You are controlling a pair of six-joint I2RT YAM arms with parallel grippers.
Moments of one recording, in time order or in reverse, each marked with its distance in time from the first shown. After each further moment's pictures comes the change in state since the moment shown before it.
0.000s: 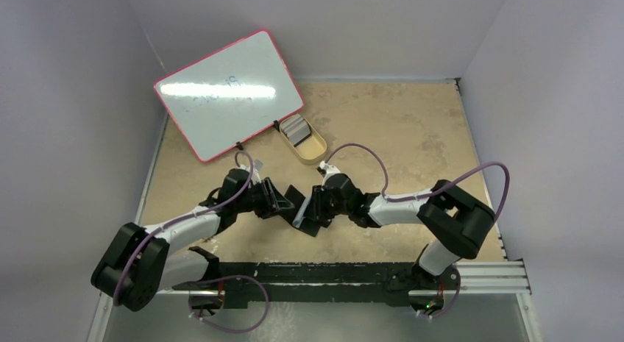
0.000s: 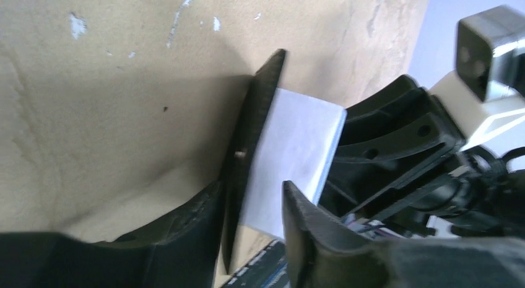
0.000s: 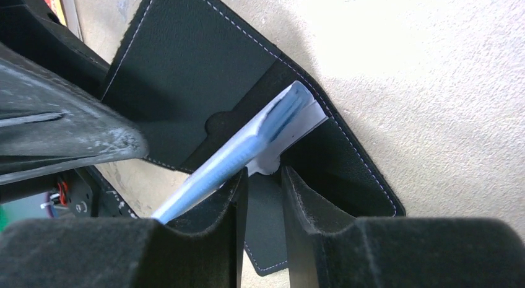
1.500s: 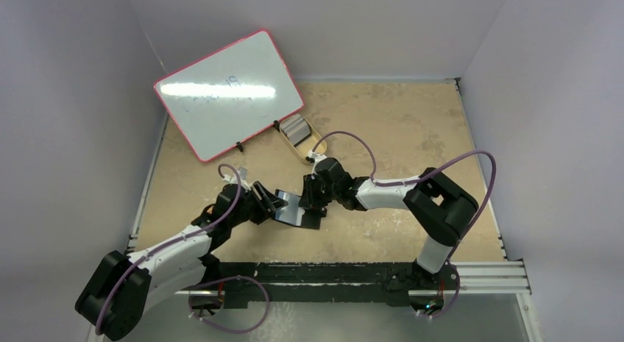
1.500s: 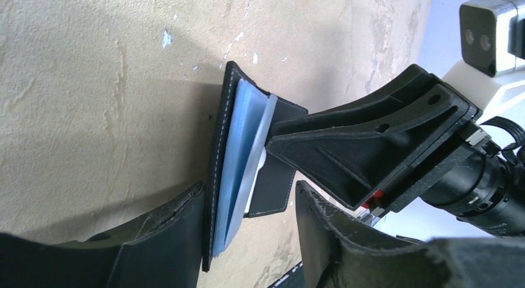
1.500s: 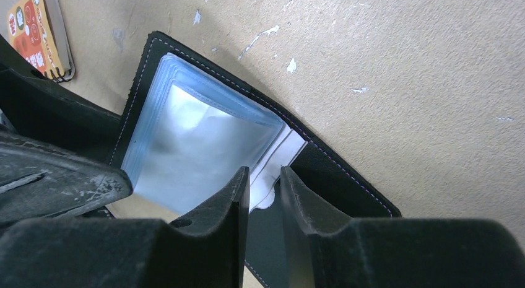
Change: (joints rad) left arm -0.072 -0.238 -0.148 0.021 -0.299 -0.122; right arm -0.056 0.134 0.228 -0.175 -0.075 -0.130
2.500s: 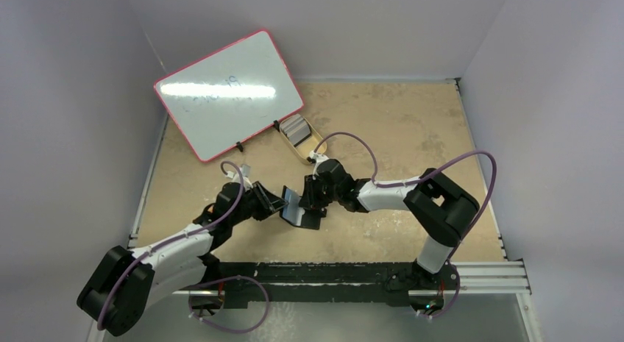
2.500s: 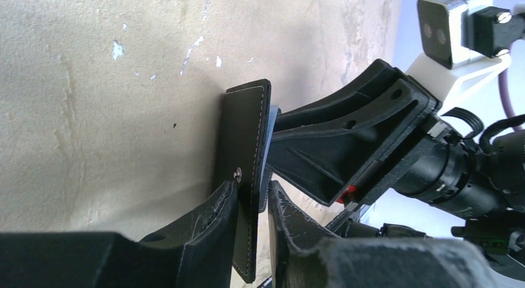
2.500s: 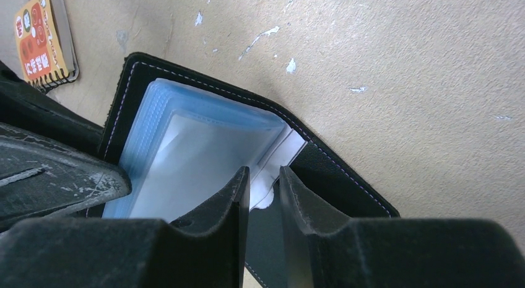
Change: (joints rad) left arm 0.000 0.035 0.000 0.105 0.049 0.012; right arm -0.008 -0.007 -0.029 0.046 0.002 0.004
